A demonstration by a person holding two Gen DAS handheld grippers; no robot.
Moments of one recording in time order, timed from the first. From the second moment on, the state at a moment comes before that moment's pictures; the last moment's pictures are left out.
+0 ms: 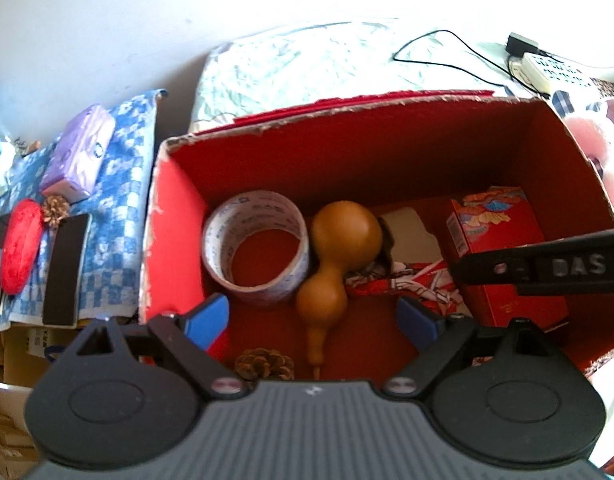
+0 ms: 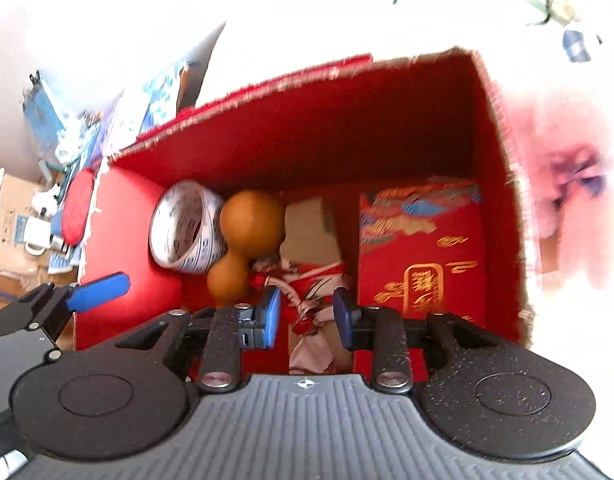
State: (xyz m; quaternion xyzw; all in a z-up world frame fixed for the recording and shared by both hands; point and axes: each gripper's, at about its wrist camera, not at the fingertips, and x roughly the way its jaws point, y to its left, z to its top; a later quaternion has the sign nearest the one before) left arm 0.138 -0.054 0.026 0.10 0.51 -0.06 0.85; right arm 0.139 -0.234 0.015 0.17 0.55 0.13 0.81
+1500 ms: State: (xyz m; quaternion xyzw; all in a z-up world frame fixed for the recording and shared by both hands) left arm 0.105 -0.055 0.047 0.04 0.48 0.01 0.88; right arm 0.088 -0.224 0.031 0.14 0.46 0.08 0.88
